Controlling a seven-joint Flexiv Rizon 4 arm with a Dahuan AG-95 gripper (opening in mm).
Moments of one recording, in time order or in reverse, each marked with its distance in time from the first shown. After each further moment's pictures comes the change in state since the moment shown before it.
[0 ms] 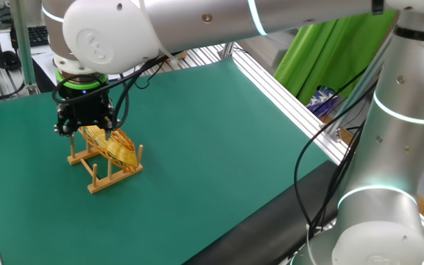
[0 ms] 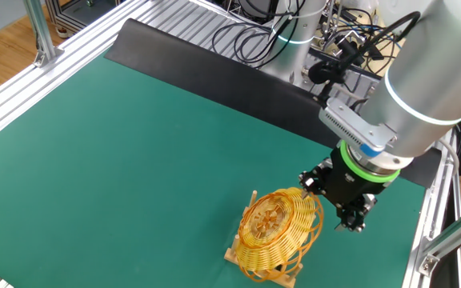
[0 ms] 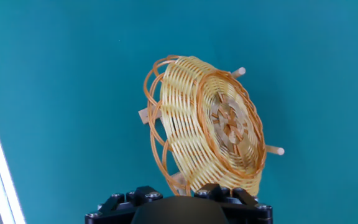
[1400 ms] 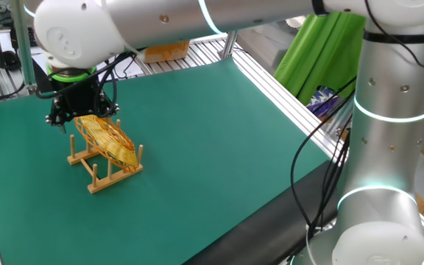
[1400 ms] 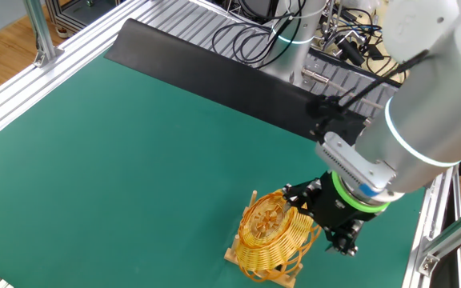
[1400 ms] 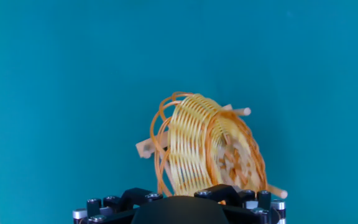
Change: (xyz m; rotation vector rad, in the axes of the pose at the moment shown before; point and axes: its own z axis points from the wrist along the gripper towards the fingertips) arm -0.051 -0.001 0.015 0.085 -0.026 -0.083
